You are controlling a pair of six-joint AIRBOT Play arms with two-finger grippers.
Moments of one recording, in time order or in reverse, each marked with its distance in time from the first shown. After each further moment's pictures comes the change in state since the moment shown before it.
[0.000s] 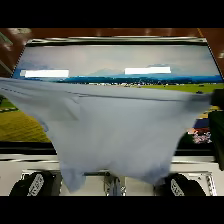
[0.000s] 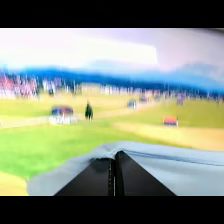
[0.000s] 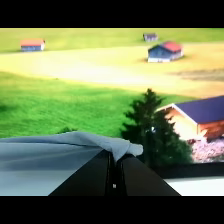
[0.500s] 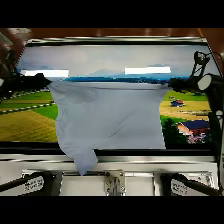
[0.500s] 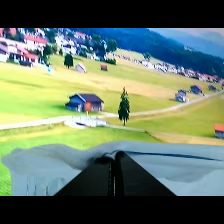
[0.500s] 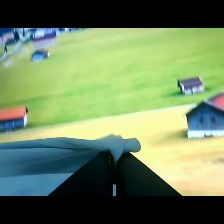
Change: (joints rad) left arm -0.267 -0.590 -0.182 0.007 0.624 0.114; right arm 0.000 -0.523 -0.239 0.142 -0.826 0.042
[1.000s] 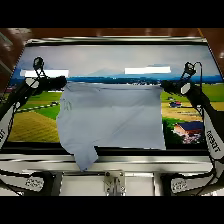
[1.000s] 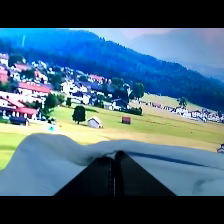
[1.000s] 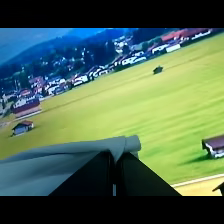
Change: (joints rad) left arm -0.137 -0.298 0.055 -0.003 0.297 -0.012; right arm -0.001 -0.270 -0.010 0.180 -0.322 0.002
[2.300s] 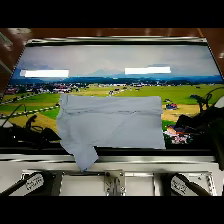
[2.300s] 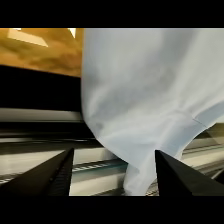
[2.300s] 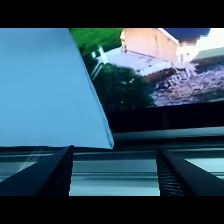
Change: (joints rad) left arm 0.452 0.494 -0.771 0.047 -0.837 0.034; right arm -0.303 0.432 -0.278 -0.091 1.000 -0.204
